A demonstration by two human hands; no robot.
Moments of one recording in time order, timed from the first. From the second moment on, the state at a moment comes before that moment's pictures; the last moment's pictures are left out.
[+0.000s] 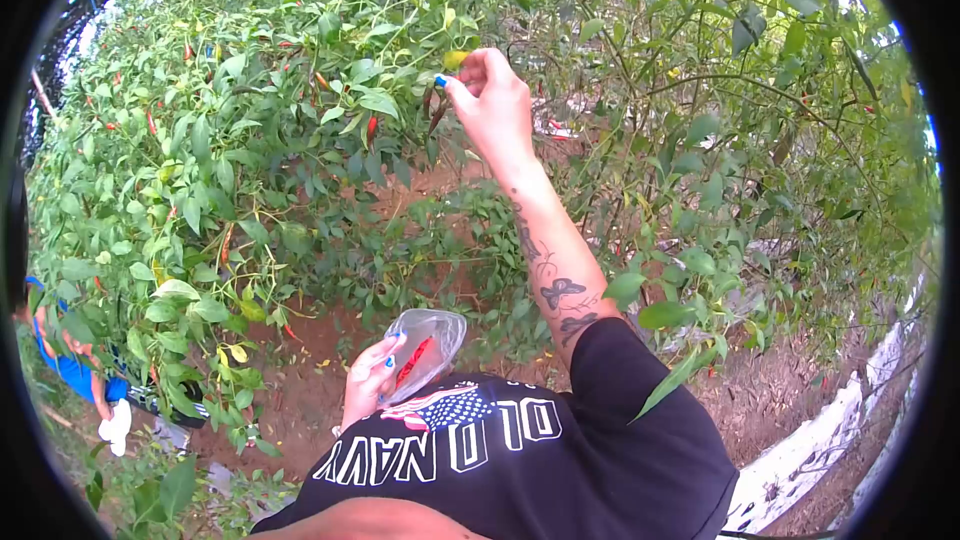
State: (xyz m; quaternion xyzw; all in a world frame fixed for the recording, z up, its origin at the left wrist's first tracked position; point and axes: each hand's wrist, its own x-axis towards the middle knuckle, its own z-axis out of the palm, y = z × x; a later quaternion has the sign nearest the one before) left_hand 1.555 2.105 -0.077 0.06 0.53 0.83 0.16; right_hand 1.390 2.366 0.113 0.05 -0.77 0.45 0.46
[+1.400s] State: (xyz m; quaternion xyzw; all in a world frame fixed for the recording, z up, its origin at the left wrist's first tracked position) left_hand 1.499 2.184 -0.131 0.24 0.52 0.65 0.49; right_hand 1.720 2.427 -0.055 -0.15 -0.86 0.48 0.10
